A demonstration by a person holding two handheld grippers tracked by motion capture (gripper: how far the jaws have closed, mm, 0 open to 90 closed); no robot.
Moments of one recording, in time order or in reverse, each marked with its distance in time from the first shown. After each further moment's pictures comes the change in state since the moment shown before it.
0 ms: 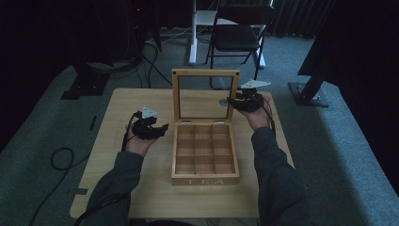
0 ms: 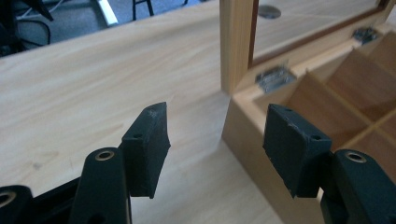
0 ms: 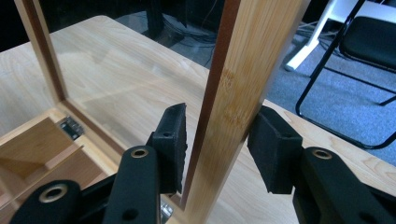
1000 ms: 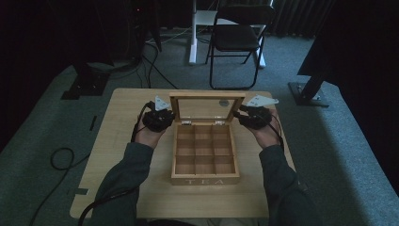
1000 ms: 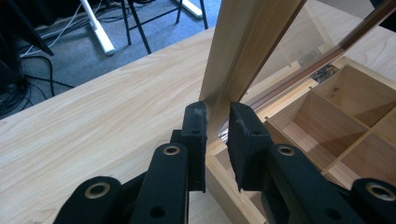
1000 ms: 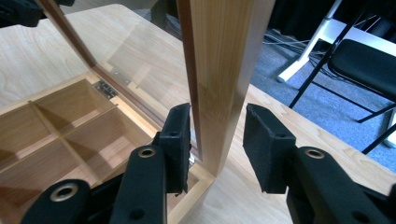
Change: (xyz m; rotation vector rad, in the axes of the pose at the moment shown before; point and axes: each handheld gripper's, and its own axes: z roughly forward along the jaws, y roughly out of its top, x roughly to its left) left arm -0.029 0.038 -0.009 -0.028 0.003 0.101; right arm 0.033 -0.029 -0.052 -0.028 -0.026 -0.107
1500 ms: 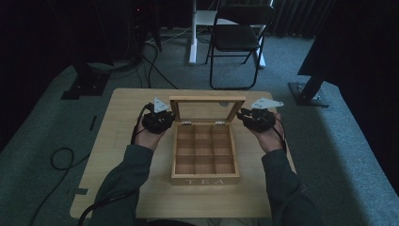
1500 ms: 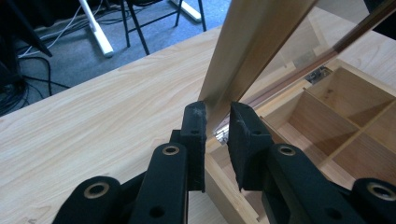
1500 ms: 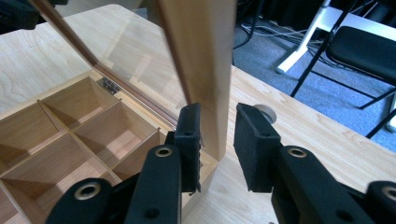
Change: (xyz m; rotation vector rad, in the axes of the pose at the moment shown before) left arm -0.004 -0.007 -0.005 -0.019 -0.013 -0.007; right arm 0.002 -0.005 -0.011 0.019 -0.006 0.058
